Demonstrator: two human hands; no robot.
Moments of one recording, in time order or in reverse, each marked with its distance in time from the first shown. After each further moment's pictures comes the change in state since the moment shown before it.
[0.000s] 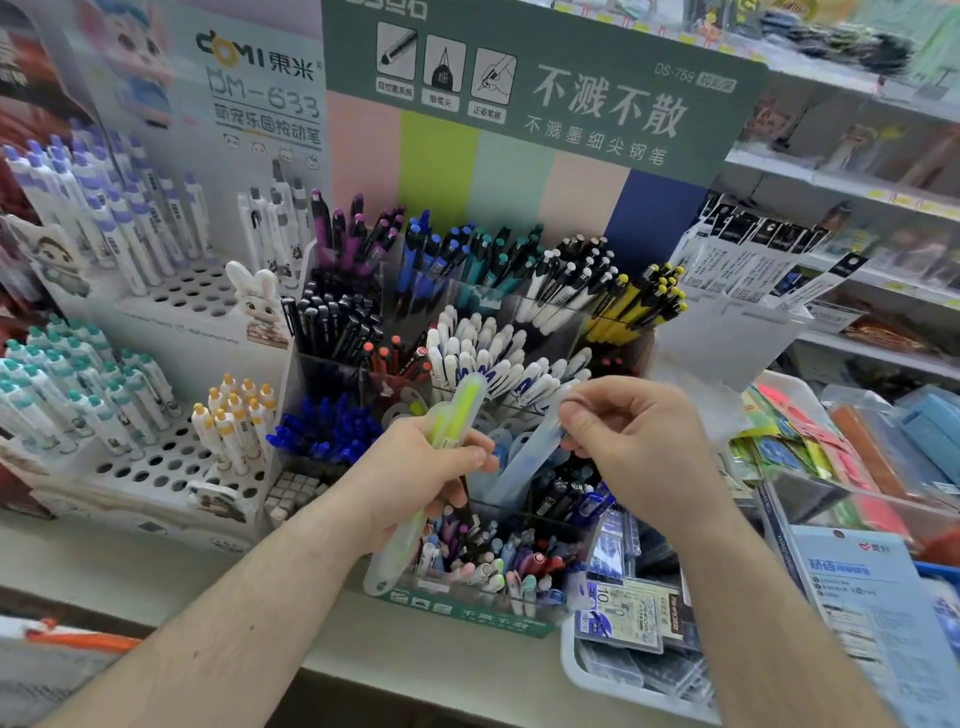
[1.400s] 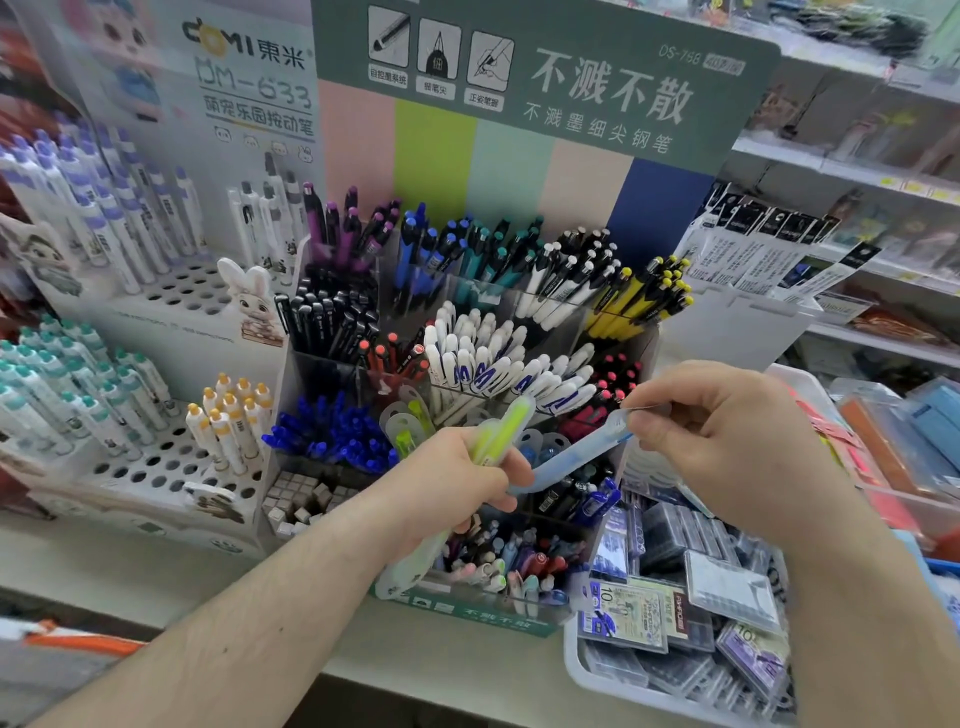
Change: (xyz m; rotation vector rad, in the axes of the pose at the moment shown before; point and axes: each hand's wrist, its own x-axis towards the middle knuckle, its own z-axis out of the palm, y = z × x) left_hand -0.001 0.011 0.024 0.132 -0.106 -0.048; right_hand 0.001 0.001 -0.051 -0.347 -0.070 -0.190
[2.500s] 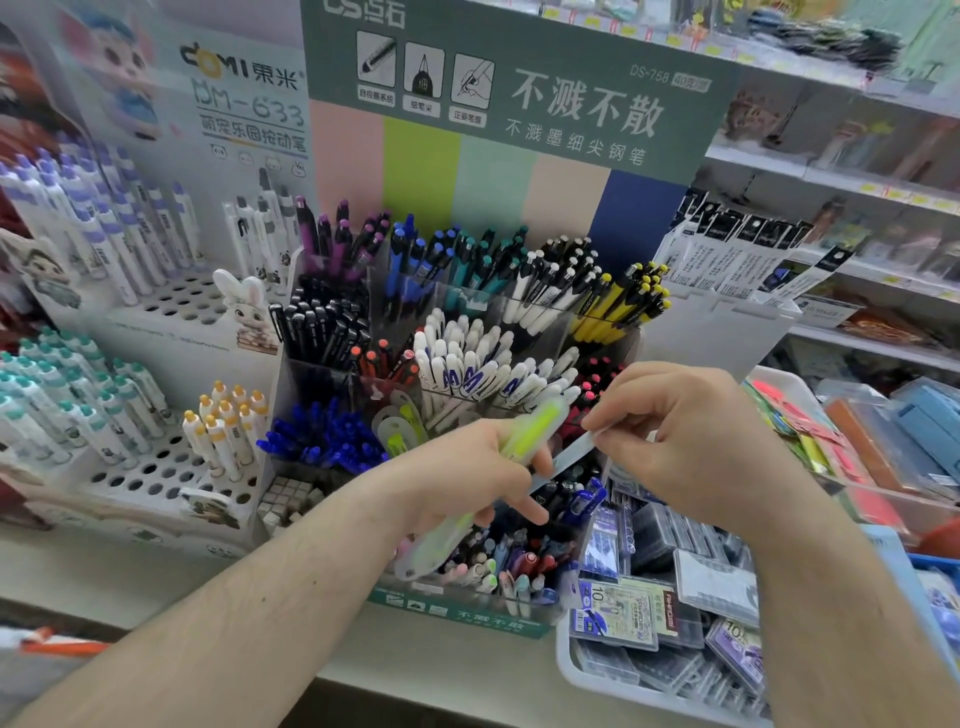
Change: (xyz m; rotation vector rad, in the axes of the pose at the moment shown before) left_hand 0.006 0.023 0.008 0.087 -0.237 0.042; right_hand 0.002 -0.015 -0.001 -0.039 -0.085 -0.149
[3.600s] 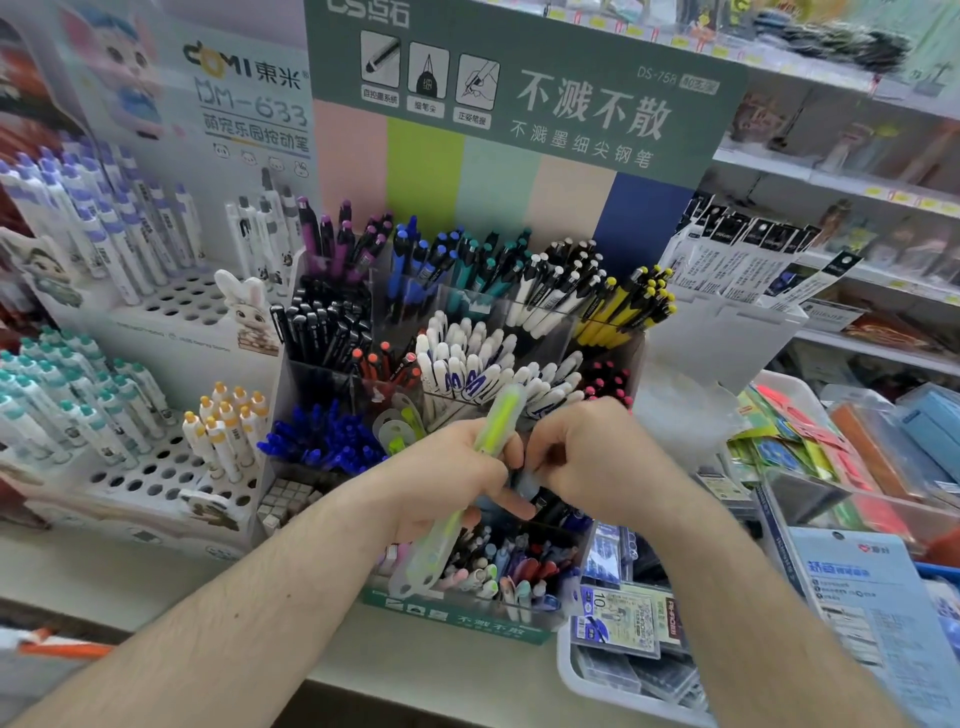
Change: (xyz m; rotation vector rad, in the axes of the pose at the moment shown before) left_hand 0.000 -0.013 -0.009 -0.138 0.085 -0.029; right_hand 0.023 0.006 0.054 -0.147 -0.300 0.100
